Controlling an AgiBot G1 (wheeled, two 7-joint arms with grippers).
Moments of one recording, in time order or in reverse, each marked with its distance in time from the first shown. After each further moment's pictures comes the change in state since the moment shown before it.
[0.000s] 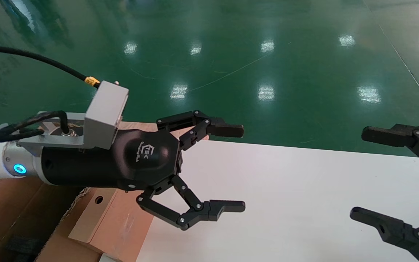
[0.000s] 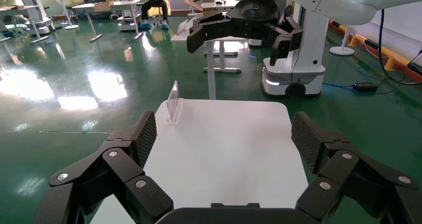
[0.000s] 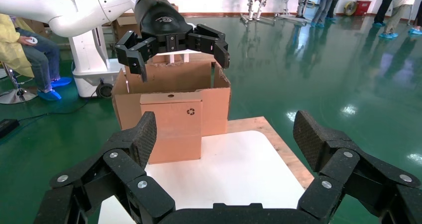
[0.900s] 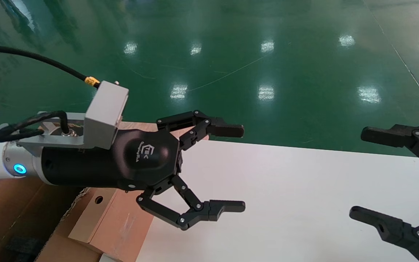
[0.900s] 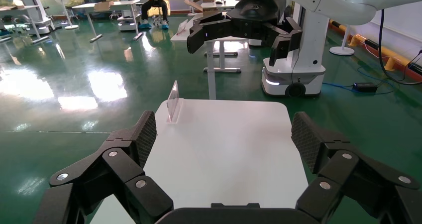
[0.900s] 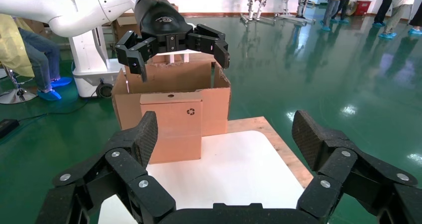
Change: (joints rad) left arm -0.001 -0.005 0.000 0.000 0.004 -0.001 -0.002; right arm 0.000 0.000 0.000 0.000 0.000 0.000 0.000
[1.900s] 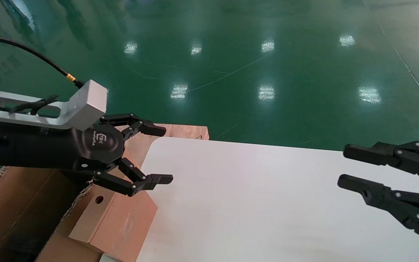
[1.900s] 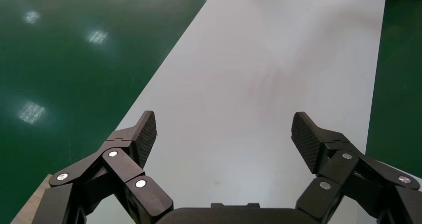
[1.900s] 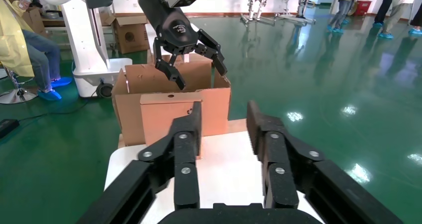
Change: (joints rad) left arm -0.195 -0.242 0.079 -0.070 0.322 0.004 -0.317; right arm 0.000 0.000 0.000 0.000 0.000 0.000 0.000
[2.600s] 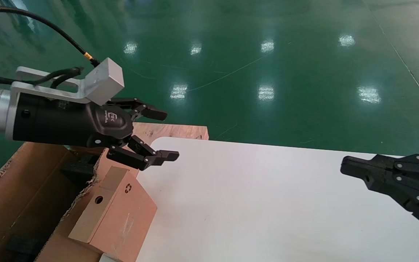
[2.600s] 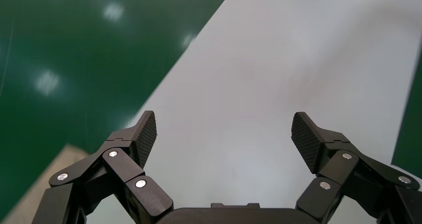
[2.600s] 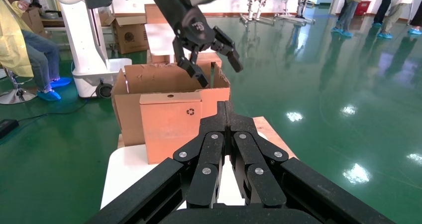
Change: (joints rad) left arm -0.224 0.077 0.118 0.009 0.244 0.045 -0.199; right arm 0.000 0.000 0.000 0.000 0.000 0.000 0.000
